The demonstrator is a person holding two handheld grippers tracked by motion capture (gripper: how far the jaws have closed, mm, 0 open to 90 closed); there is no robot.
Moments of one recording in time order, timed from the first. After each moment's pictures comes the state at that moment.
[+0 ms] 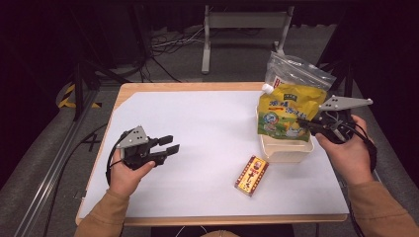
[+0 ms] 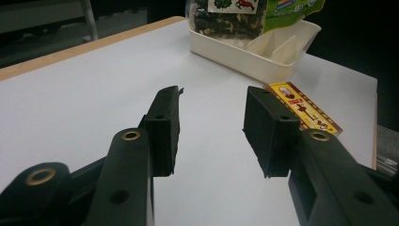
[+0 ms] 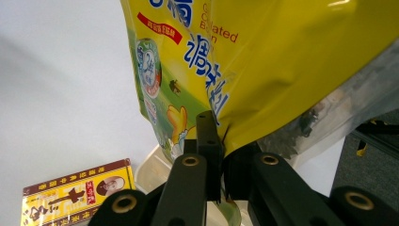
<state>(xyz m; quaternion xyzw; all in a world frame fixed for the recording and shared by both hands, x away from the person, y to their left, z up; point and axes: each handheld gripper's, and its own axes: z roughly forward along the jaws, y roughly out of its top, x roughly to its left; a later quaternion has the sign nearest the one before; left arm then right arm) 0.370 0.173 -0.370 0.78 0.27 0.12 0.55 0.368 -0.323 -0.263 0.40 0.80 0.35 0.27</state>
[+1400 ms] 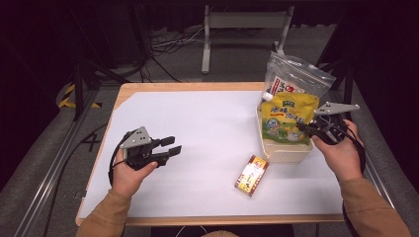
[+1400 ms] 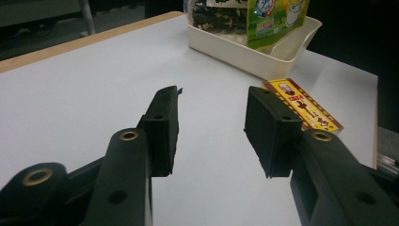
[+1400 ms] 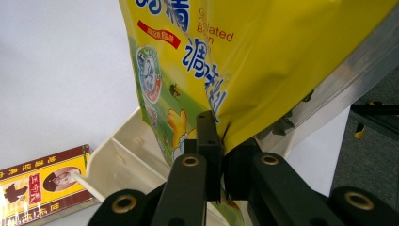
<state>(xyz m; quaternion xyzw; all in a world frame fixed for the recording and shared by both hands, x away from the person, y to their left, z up) 0.372 0.169 -0.374 0.78 0.27 0.11 0.55 0.394 -0.341 -0.310 0.42 0.80 0.33 0.26</state>
